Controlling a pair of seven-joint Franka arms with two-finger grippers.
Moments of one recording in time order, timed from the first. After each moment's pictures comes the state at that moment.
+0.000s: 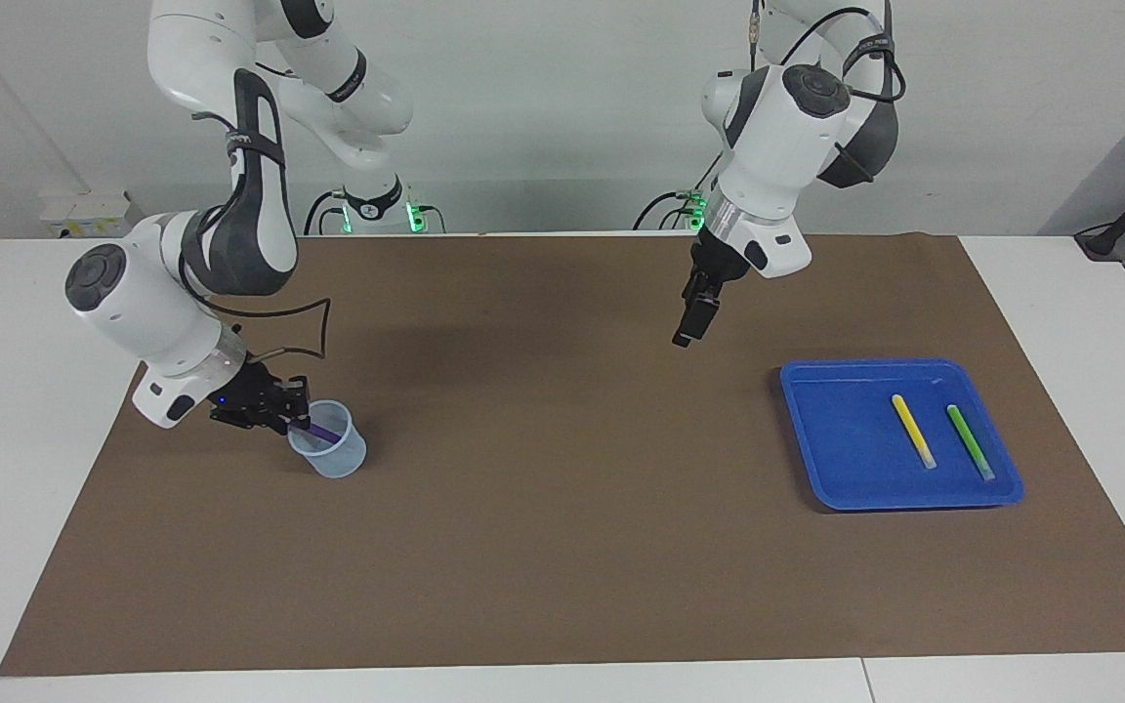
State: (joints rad) left arm -0.26 0.02 -0.18 -1.85 -0.24 2.05 -1.60; right arm -0.23 0.32 0.16 -1.75 0.17 2.00 -0.26
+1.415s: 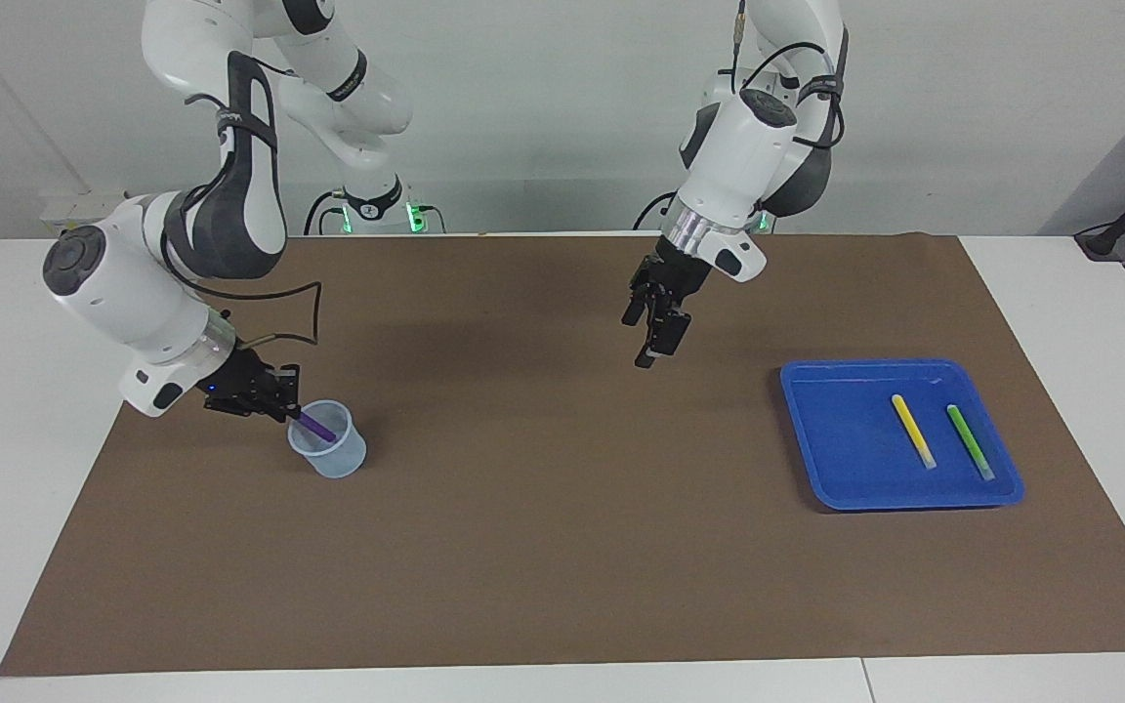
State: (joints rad) left arm -0.37 0.02 -0.19 -2.04 -0.34 2.49 -1.89; right arm -0.23 0.30 0.16 -1.66 0.17 1.88 -0.26
